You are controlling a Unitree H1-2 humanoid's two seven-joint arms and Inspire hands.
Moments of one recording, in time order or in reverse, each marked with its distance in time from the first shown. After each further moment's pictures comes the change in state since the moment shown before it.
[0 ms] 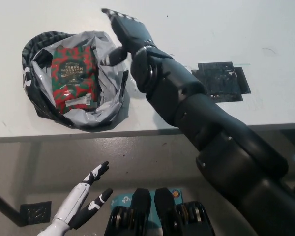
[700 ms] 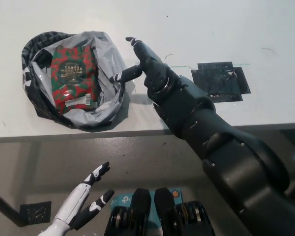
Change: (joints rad) left_arm 0.000 0.000 -0.003 0.004 0.007 -0.003 0.000; right_arm 0.071 0.003 -0.309 -0.001 0.125 0.069 0.080
